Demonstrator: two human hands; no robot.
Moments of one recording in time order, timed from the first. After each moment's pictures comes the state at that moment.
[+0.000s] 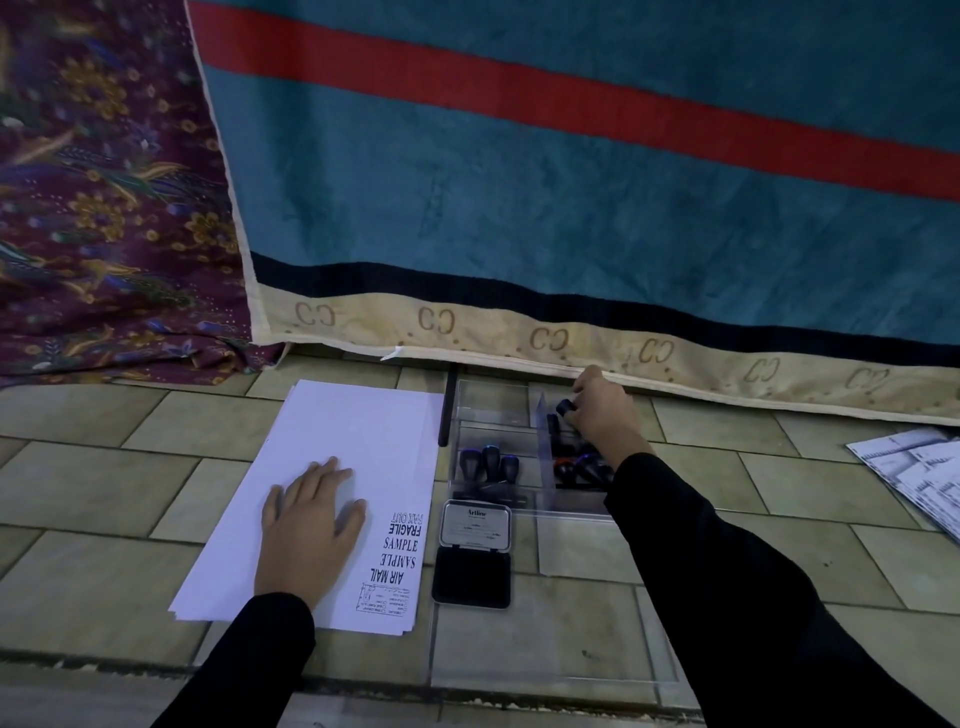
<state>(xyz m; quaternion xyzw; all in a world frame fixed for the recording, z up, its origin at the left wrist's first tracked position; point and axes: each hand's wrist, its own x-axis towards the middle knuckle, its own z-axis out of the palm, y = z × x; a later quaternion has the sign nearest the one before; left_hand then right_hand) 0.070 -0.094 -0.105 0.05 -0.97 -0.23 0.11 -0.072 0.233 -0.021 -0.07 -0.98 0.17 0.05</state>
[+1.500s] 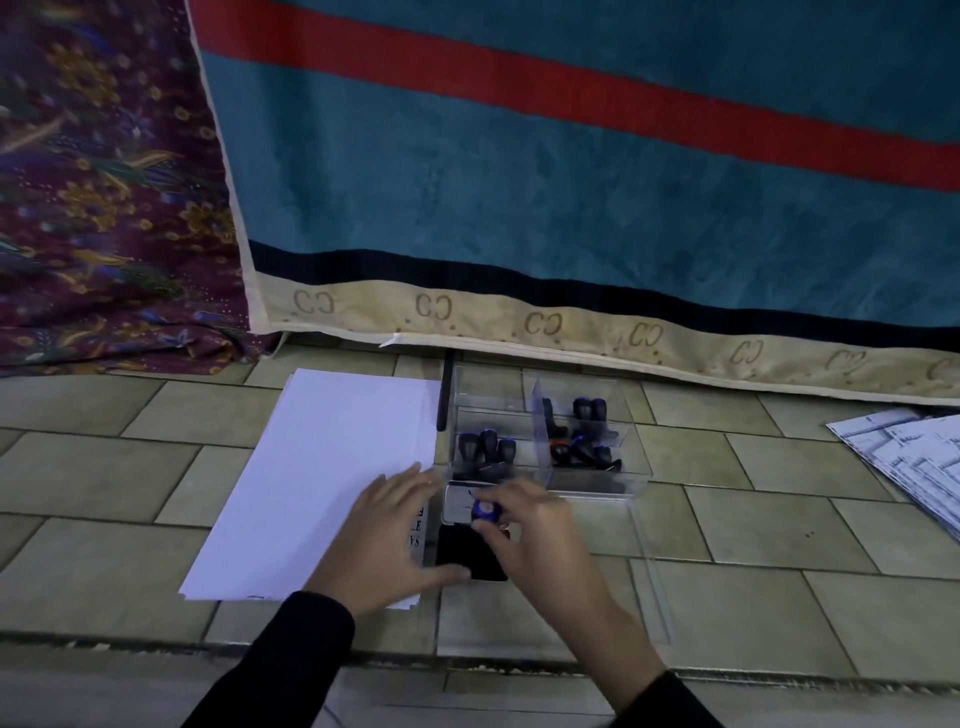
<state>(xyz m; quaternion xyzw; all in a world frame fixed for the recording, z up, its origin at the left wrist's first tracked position) 0.096 -0.043 -0.079 -0.19 -0.94 -0.29 0.01 0.117 0.150 -0.020 0.16 -0.92 0.35 0.09</state>
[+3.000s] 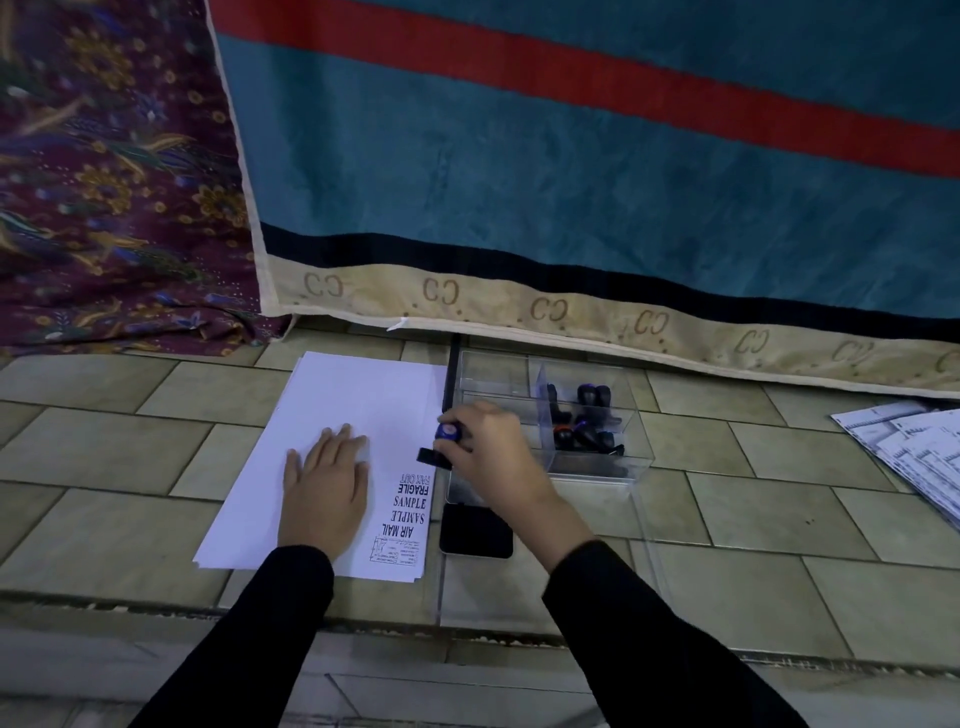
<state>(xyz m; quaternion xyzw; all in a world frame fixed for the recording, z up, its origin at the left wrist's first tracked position) 0.076 -0.085 -0.099 0.05 -0.97 -0.22 0.08 0.057 0.109 -0.011 0.19 -0.91 0.34 0.11</state>
